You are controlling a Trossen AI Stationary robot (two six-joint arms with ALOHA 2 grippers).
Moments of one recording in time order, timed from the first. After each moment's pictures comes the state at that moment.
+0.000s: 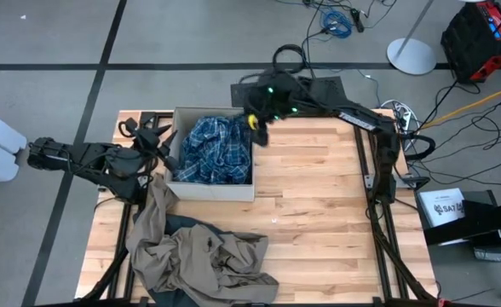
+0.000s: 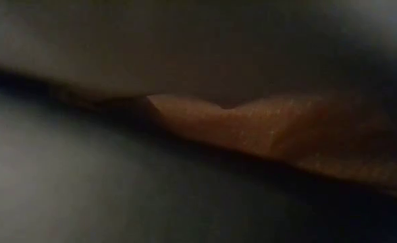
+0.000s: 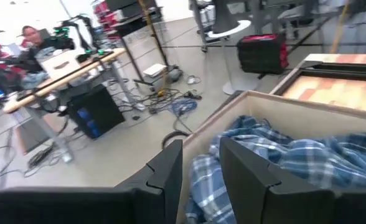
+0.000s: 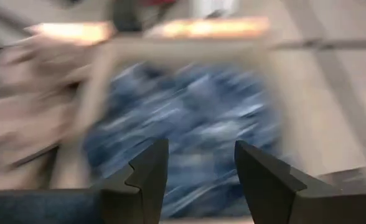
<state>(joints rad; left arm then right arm) -0.24 0.72 0.92 -0.63 -1.10 -0.09 -0.29 1.90 2.23 -0.99 -0.18 -0.15</state>
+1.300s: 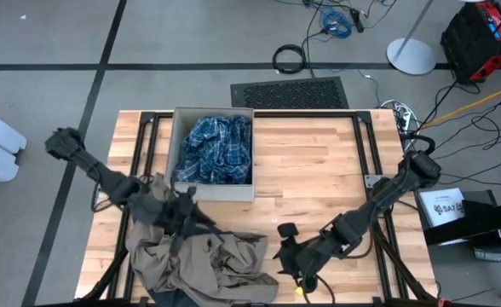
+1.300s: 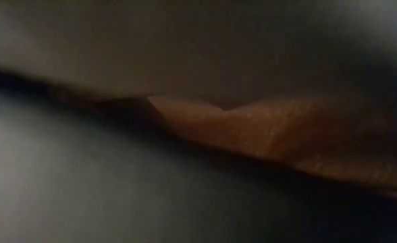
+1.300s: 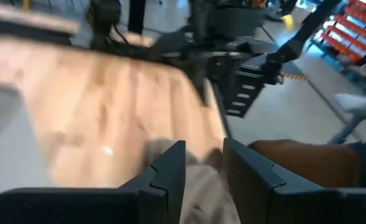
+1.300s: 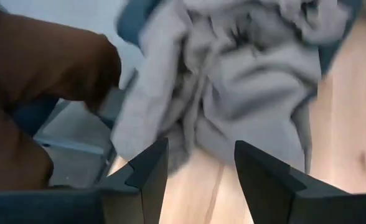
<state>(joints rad) -0.61 1.08 0.92 -0.20 -0.34 -0.44 0.63 1.67 1.30 -0.40 0.19 0.27</state>
